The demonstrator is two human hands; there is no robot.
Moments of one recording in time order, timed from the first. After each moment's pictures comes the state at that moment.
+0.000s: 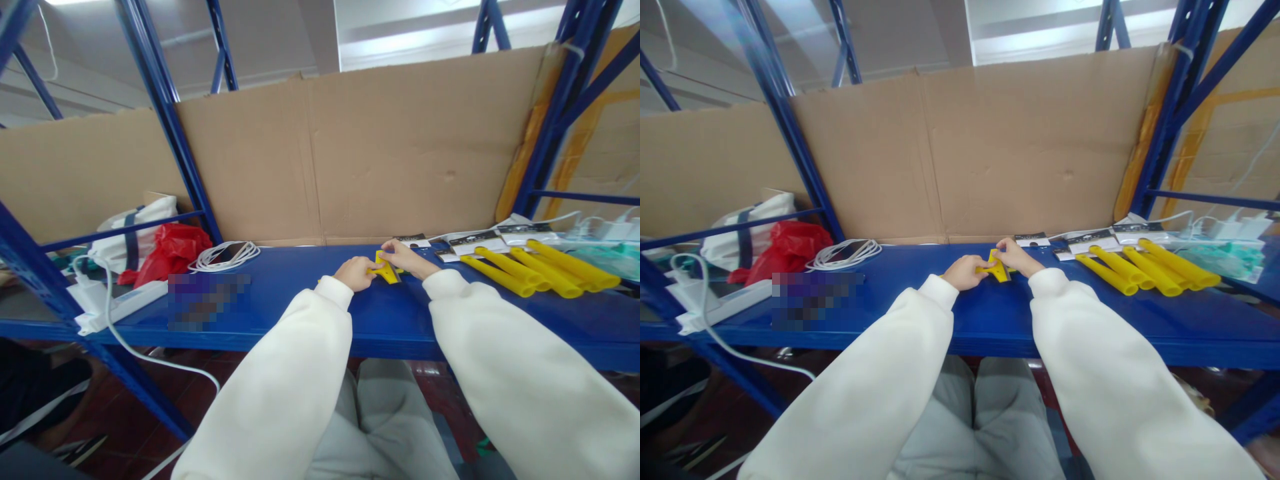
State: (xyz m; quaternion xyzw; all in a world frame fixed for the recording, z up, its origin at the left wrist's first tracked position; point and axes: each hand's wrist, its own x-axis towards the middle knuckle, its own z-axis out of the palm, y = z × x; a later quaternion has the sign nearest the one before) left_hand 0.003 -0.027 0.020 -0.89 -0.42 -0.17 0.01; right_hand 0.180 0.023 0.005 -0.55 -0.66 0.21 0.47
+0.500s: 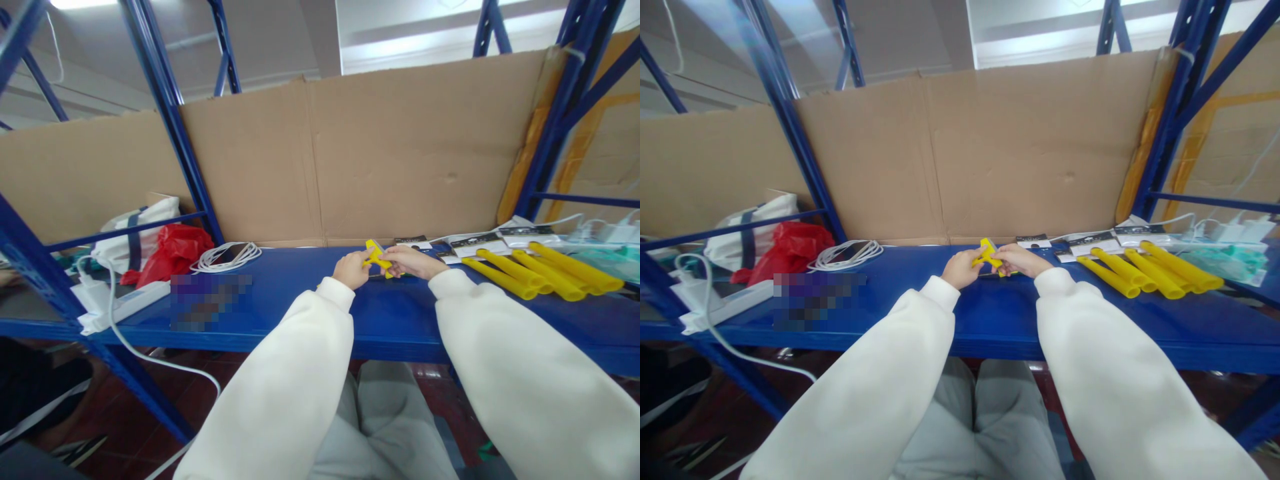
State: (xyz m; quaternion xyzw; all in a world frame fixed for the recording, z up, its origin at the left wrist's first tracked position) left_hand 0.001 -0.029 0.024 -0.83 -0.50 -0.22 0.02; right_hand 0.177 -0.010 0.026 -0.47 -0.65 0.47 0.36
